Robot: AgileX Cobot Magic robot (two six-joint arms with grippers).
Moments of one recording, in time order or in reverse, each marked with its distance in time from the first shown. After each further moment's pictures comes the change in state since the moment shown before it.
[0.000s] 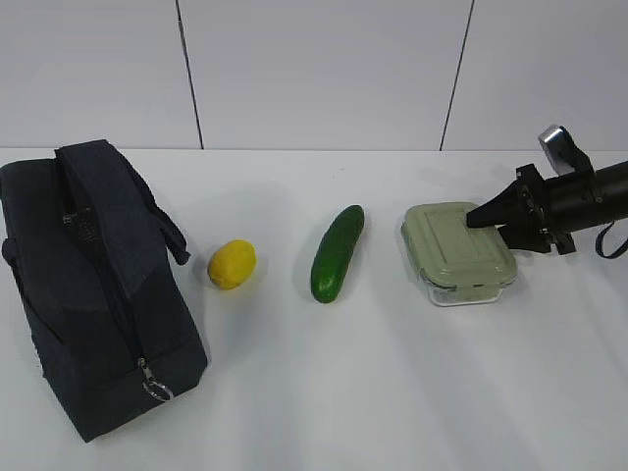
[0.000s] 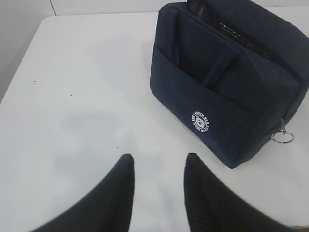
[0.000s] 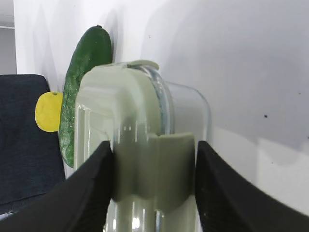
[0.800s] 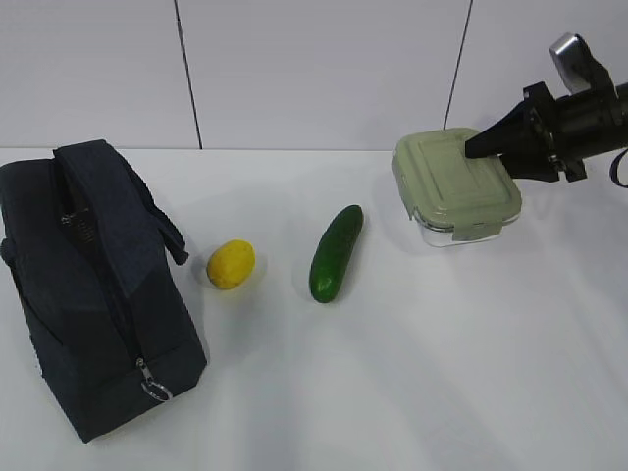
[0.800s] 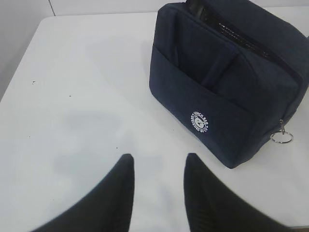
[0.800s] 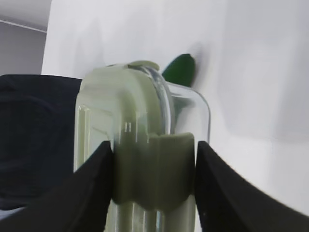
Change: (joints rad) left arm 0.000 0.000 0.000 0.000 0.000 0.000; right arm 0.053 -0.227 0.002 -0.020 0.007 0.069
